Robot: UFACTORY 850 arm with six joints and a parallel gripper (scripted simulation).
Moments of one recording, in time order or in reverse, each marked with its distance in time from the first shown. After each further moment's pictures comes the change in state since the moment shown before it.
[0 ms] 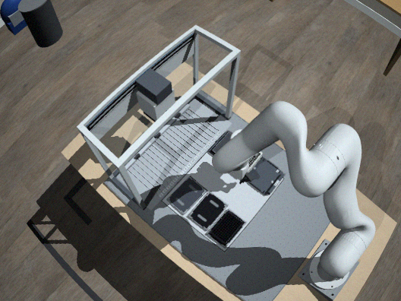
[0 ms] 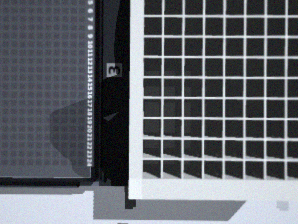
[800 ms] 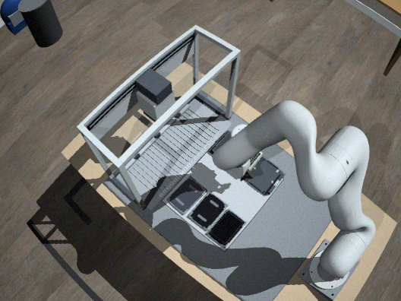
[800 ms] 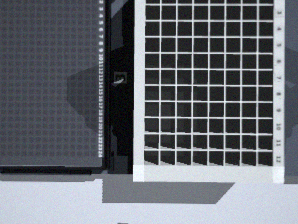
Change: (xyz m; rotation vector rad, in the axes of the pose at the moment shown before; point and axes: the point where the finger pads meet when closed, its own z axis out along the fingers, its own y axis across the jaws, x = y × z) arm 0.000 0.000 -0.034 0.000 0.000 0.000
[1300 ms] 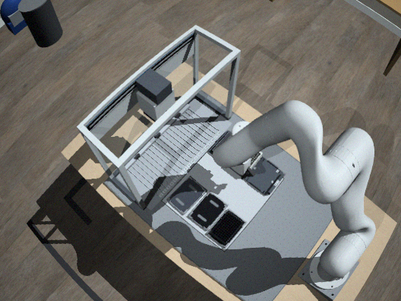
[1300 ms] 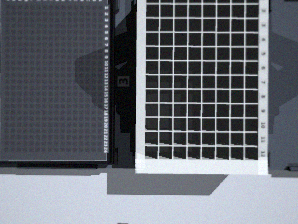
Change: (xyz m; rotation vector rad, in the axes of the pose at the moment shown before) arm 0.000 0.000 -0.022 0.000 0.000 0.000
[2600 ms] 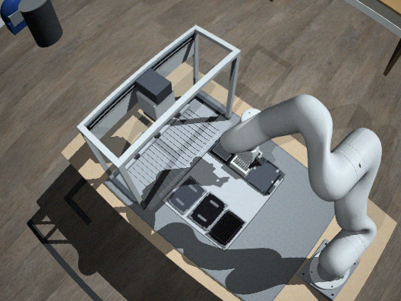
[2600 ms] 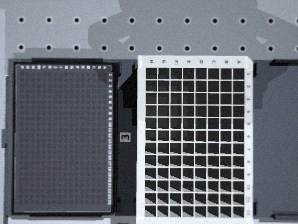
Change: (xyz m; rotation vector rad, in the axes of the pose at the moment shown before) arm 0.045 0.000 -0.026 0.000 0.004 0.001
